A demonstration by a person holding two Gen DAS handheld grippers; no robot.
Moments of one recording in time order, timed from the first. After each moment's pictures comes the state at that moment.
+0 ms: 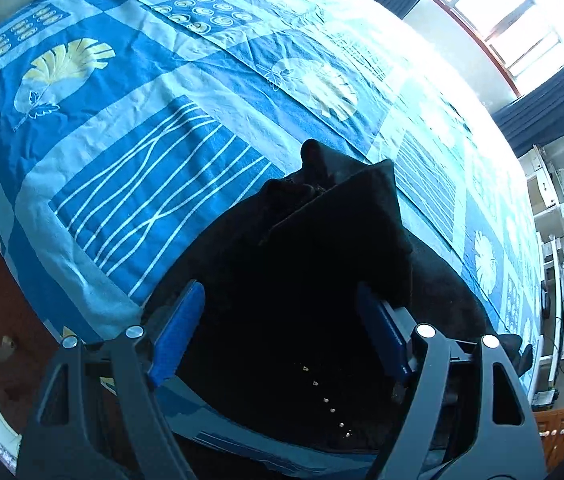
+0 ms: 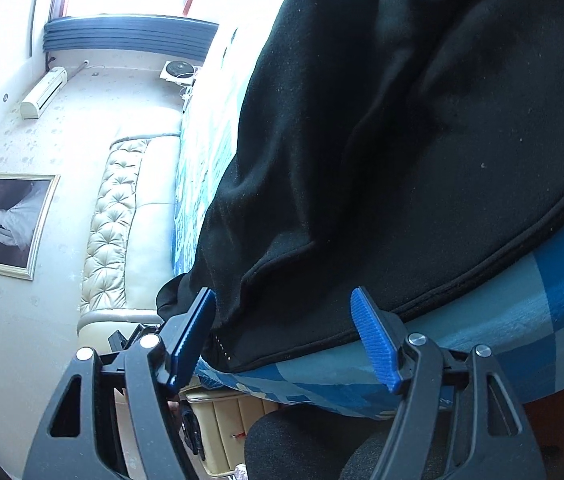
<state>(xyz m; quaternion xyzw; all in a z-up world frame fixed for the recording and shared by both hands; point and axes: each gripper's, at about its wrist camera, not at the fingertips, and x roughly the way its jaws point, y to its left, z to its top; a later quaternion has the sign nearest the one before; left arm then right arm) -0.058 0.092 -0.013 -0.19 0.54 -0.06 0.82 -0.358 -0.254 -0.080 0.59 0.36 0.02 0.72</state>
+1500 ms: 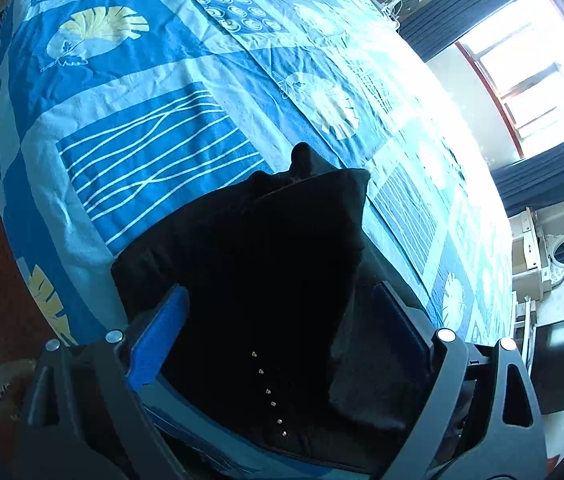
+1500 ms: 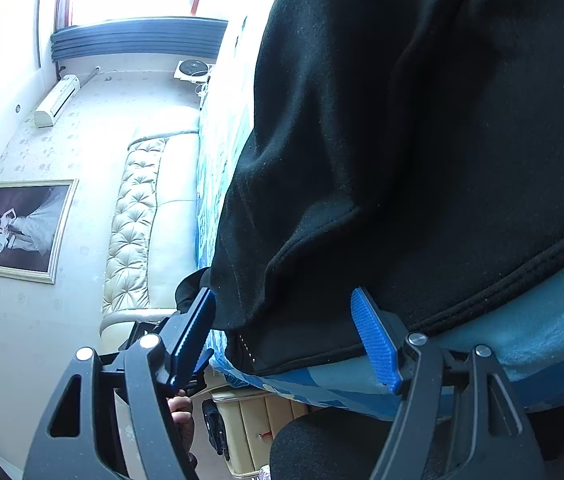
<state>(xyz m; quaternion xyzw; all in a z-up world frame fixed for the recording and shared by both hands) -0.077 0.081 -0.006 -0.28 0.52 -0.02 0.81 -0.336 -0.256 -0.087 0.62 0.34 0.06 0.71</state>
